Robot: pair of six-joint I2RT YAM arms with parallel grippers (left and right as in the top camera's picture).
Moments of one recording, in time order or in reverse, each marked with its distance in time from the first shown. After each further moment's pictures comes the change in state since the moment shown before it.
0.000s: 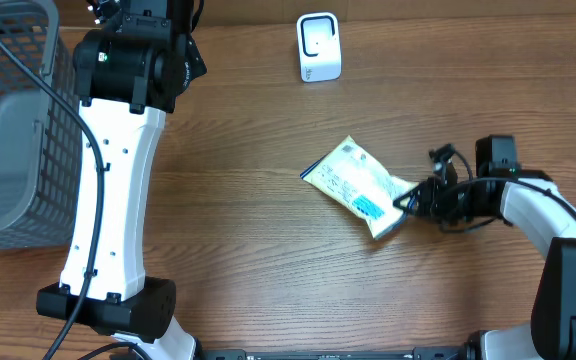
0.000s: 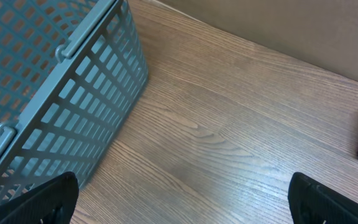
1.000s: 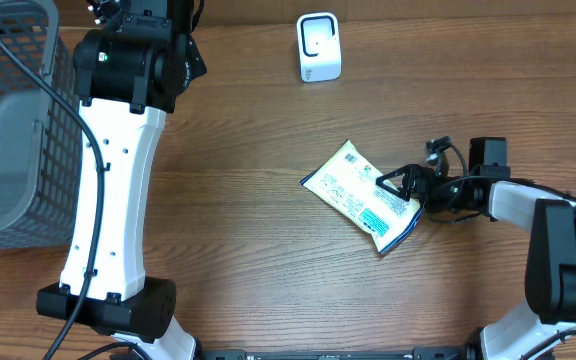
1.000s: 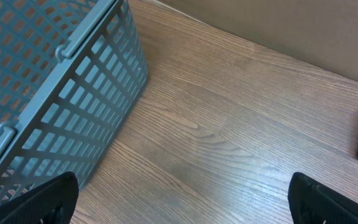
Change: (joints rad) left arm 0.000 0.000 0.000 0.000 0.000 0.000; right arm 0.000 0.187 -0.047 0.451 -0.136 0.108
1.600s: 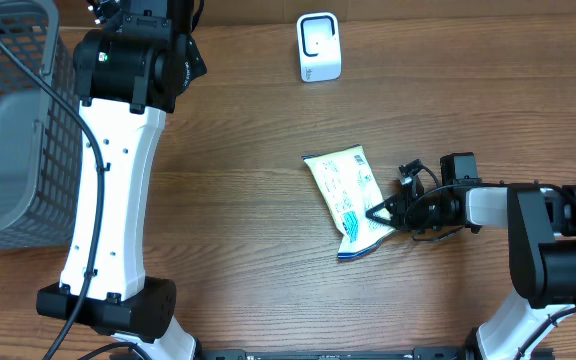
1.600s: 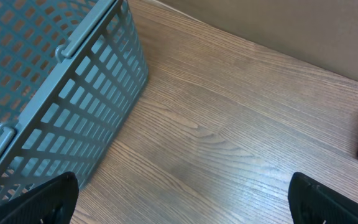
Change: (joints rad) left arm 0.000 0.000 0.000 0.000 0.000 0.000; right arm 0.105 0.080 -0.047 -0.001 -0.008 -0.012
